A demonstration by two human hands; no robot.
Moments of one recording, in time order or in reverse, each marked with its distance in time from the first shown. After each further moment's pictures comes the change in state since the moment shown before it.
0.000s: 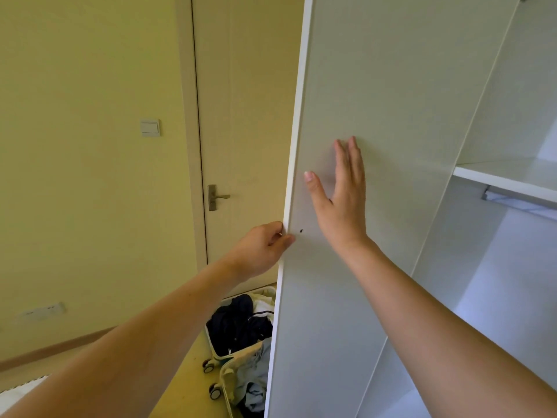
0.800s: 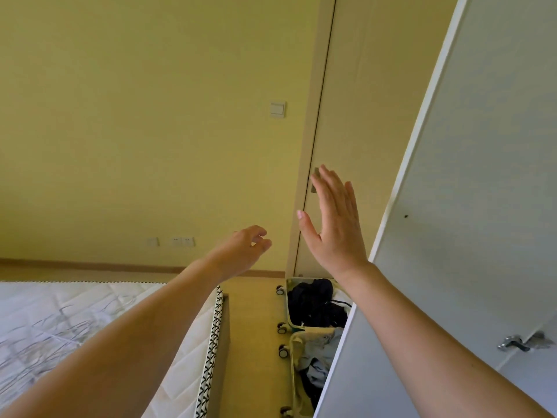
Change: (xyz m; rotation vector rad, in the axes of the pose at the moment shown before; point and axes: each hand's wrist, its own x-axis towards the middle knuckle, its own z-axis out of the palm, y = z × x) left_hand -0.159 -0.081 -0.070 0.249 0.284 -0.527; right_hand -0.104 -0.078 0.080 0.173 -0.273 -0.467
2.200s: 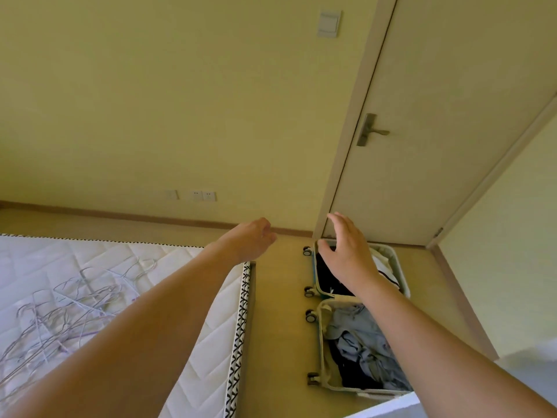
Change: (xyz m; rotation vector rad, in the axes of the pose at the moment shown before) left_hand 0.155 -0.186 0.012 0.143 -0.256 -0.214; right_hand -0.035 0.056 0.247 0.158 -0.671 0.525
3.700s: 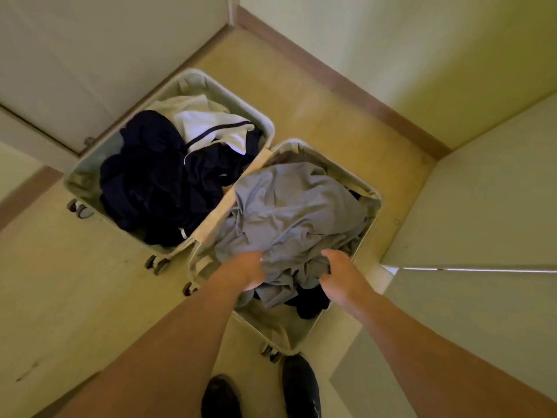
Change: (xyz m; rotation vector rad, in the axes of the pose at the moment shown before) left_hand 0.482 0.030 0.730 0.539 -1.109 0.325; right_hand -0.072 0.624 0.367 0.393 -0.191 1.464
